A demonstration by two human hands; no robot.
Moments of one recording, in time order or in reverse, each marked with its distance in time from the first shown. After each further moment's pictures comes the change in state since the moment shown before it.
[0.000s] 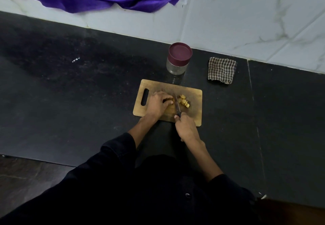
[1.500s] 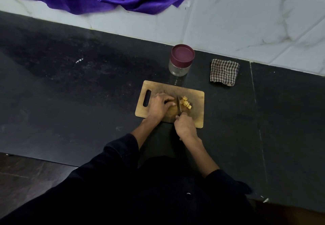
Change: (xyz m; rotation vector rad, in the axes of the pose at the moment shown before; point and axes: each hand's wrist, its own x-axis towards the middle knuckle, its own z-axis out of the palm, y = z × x) left_hand 0.001 -0.003 0.006 -0.028 0.032 -0.058; right_hand 0.009 -0.010 0.007 -0.046 0.028 0.069
